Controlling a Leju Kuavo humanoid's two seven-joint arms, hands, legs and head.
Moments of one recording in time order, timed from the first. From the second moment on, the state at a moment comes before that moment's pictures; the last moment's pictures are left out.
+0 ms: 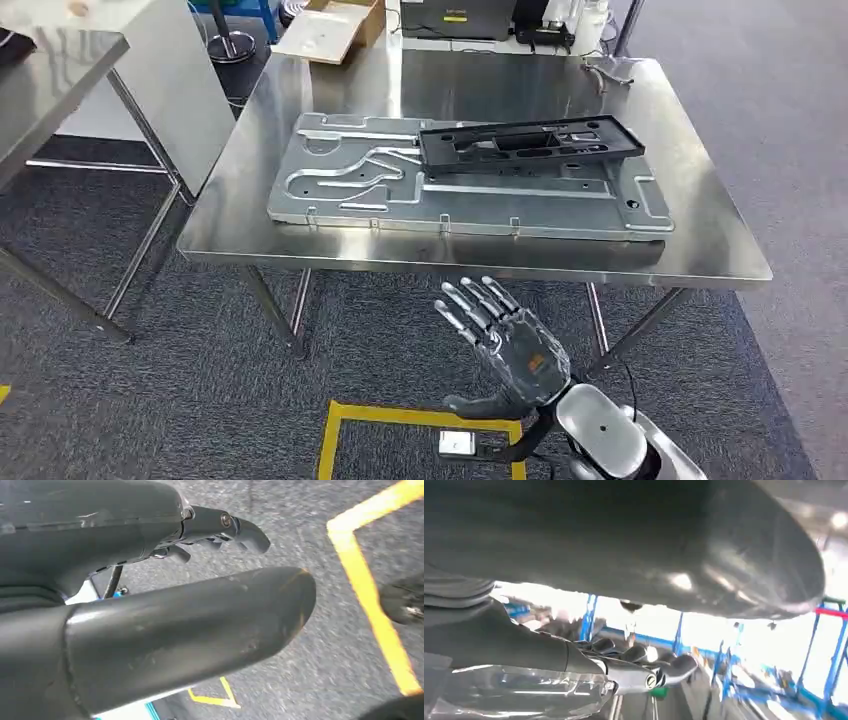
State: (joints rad) left arm 0.05 -0.11 1.12 -0.30 -1.56 -0.29 0.00; right arm -0.14 -0.31 0.57 -1.81 1.42 -0.22 -0.03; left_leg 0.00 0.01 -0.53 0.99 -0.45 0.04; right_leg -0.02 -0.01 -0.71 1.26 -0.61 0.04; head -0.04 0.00
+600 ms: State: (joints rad) left arm 0.05 -0.13 1.17 -0.33 -1.57 -0.30 0.00; right arm -0.06 -0.31 0.53 -1.76 1.35 -0.15 -0.07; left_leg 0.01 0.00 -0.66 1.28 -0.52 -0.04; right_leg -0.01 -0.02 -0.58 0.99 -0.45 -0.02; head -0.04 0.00
